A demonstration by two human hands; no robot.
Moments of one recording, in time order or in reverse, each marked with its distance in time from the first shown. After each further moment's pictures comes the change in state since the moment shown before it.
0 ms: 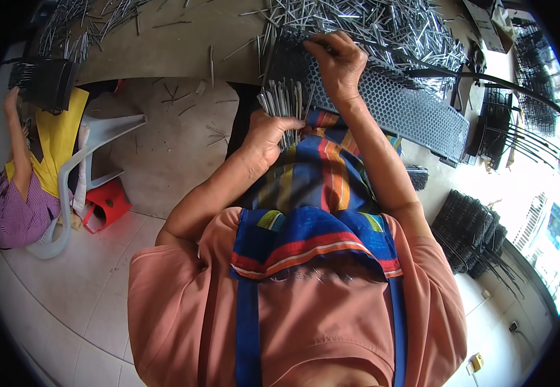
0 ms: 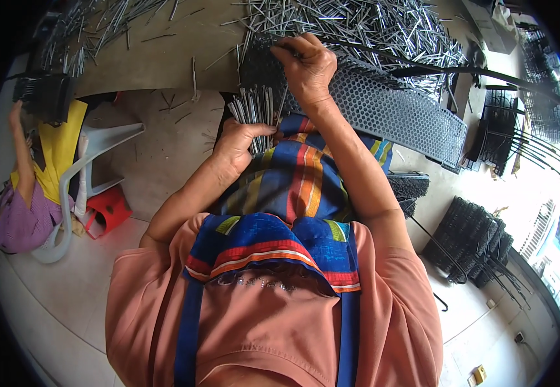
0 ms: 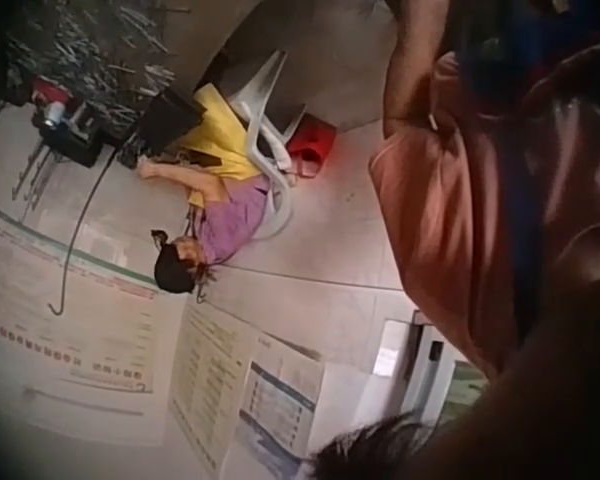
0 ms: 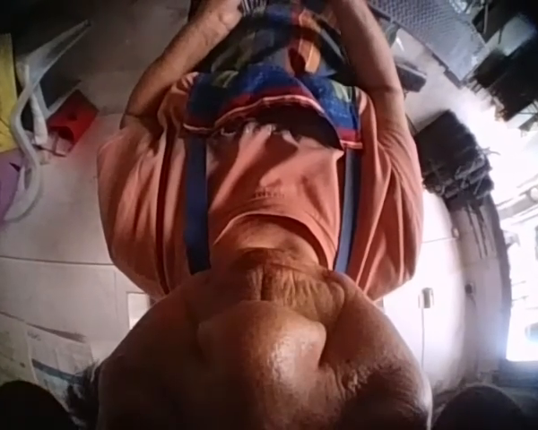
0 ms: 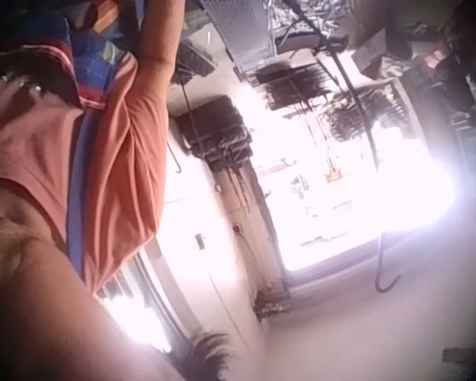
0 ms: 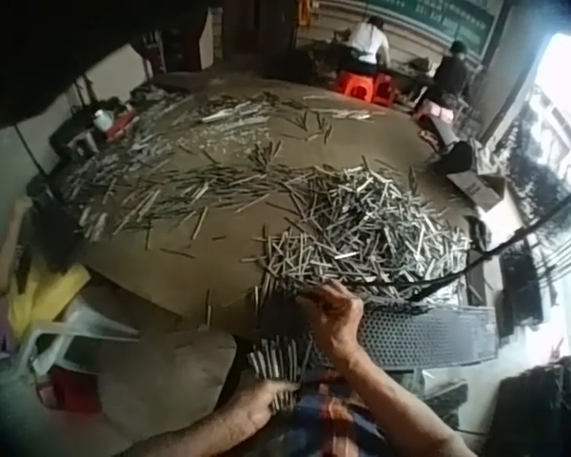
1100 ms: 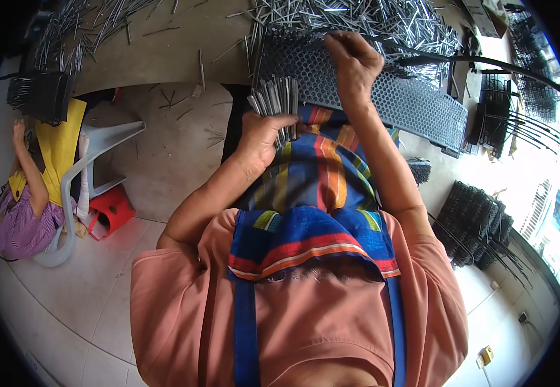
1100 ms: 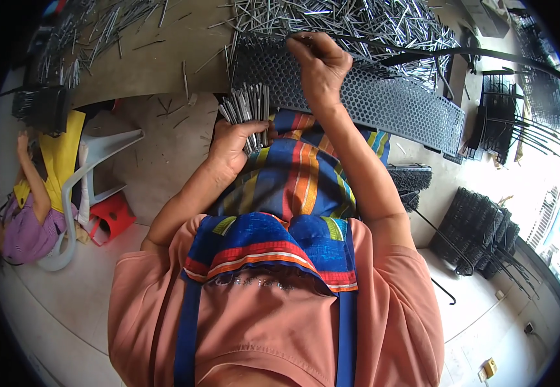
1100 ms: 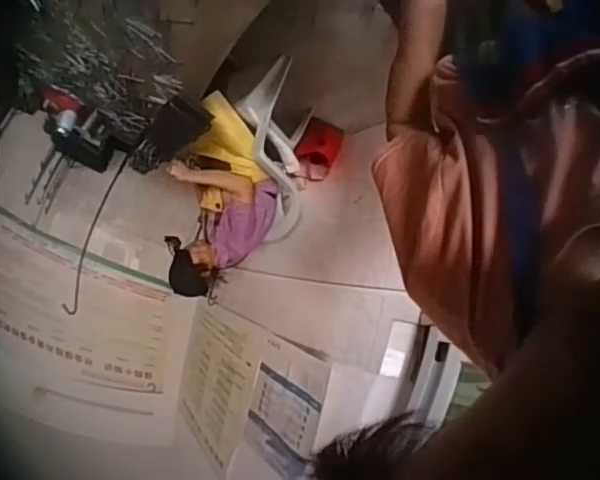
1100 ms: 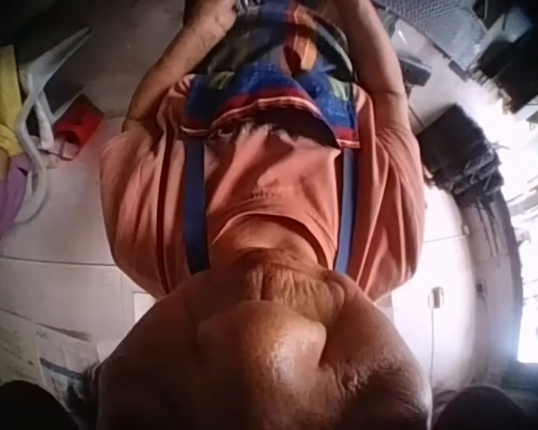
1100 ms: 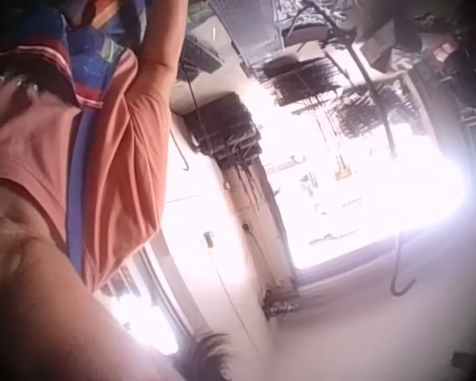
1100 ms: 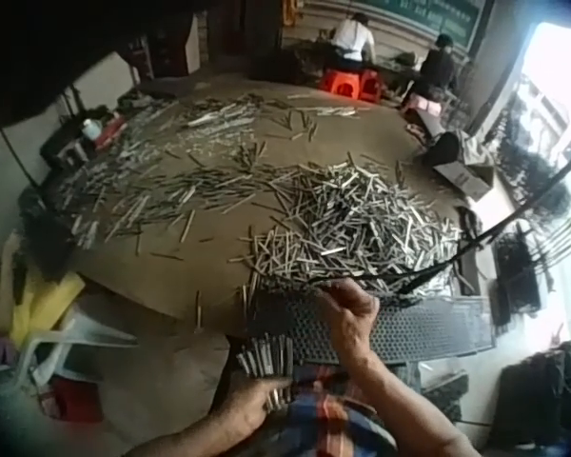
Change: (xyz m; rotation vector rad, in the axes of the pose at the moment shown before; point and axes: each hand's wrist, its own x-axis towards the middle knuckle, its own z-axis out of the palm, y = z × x) left_hand -0.004 -0.004 0.011 -0.017 0.068 0.022; right_hand -0.007 -0.008 -0.034 0.428 0.183 0.275
